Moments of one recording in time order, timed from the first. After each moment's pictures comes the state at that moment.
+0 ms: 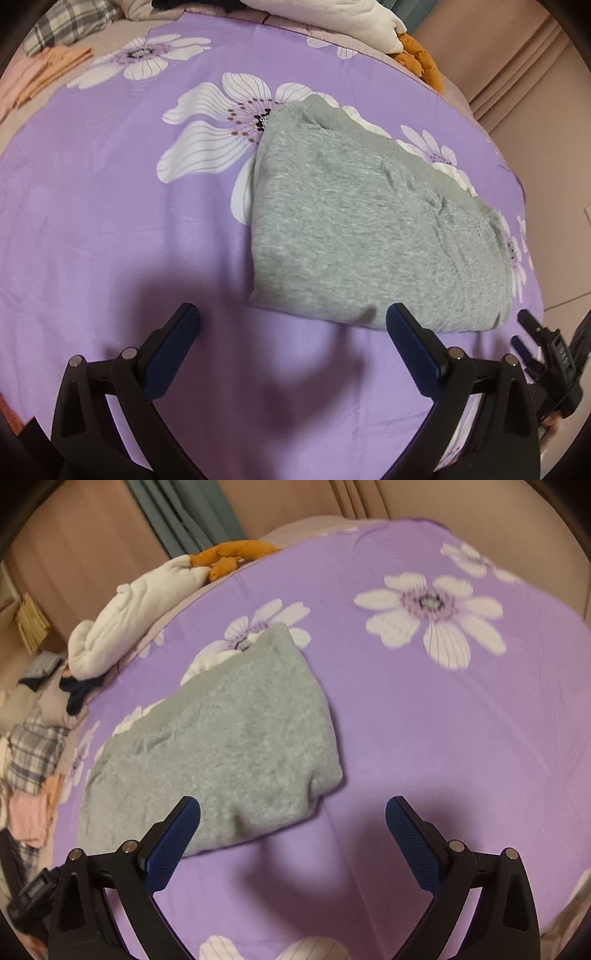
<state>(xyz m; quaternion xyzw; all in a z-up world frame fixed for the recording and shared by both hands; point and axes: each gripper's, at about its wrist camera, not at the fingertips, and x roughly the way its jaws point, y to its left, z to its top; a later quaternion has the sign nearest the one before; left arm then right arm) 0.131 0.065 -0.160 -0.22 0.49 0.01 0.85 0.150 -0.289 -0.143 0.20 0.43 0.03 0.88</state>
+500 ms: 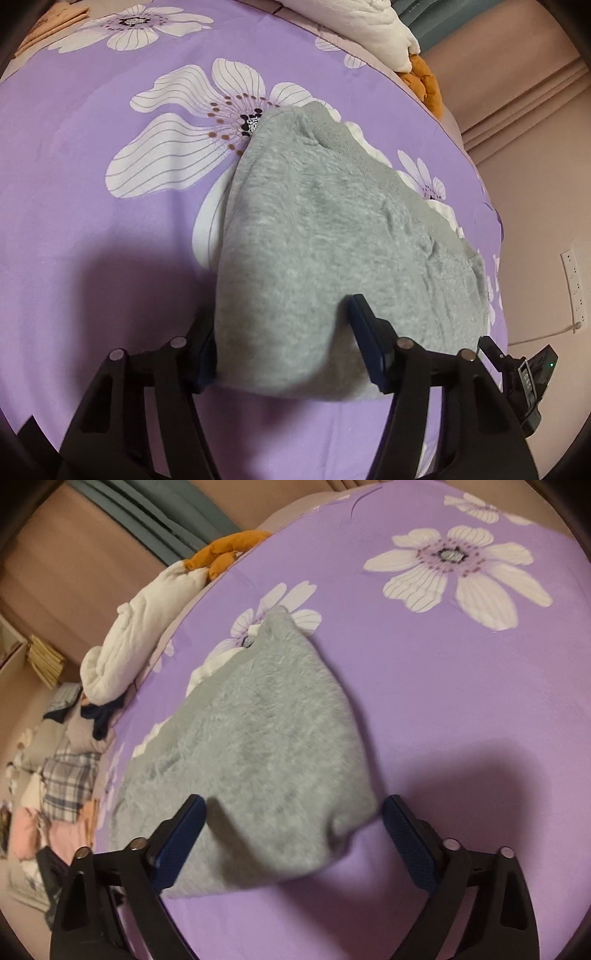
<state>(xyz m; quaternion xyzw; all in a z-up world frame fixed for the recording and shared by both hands) 0.170 0.076 -0.174 -0.30 0.47 -0.02 0.83 0.181 -0.293 -0.170 0.29 0.44 0.08 0.84</state>
